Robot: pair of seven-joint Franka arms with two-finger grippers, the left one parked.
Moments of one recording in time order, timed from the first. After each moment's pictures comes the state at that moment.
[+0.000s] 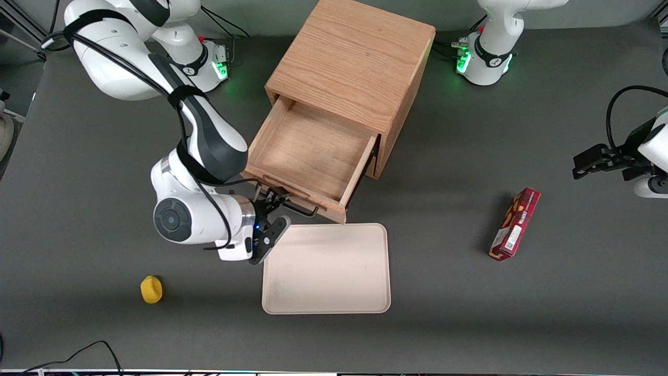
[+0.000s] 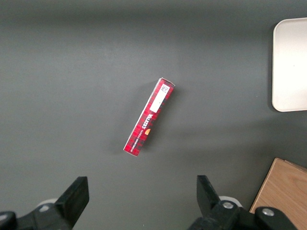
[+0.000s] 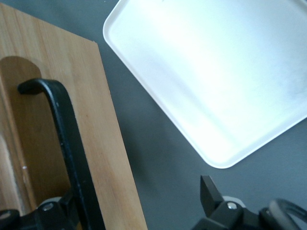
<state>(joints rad) 0.15 0.77 0.39 -1.13 0.09 1.73 -0.39</state>
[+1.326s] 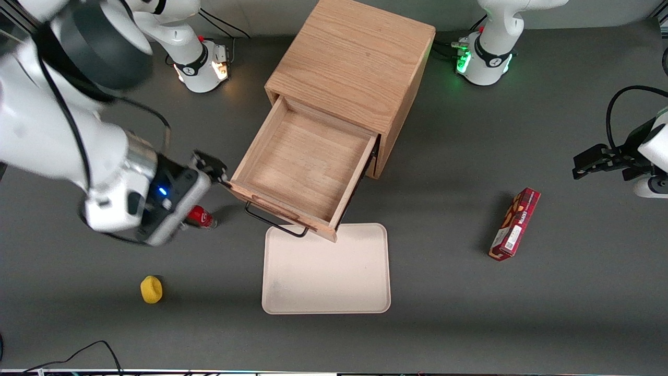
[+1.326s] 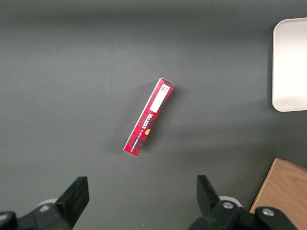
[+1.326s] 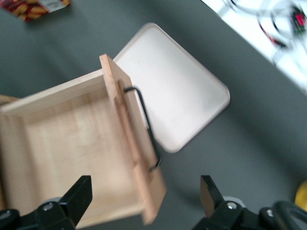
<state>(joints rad) 0.15 0.53 0.29 -0.85 0.09 1.46 -0.29</state>
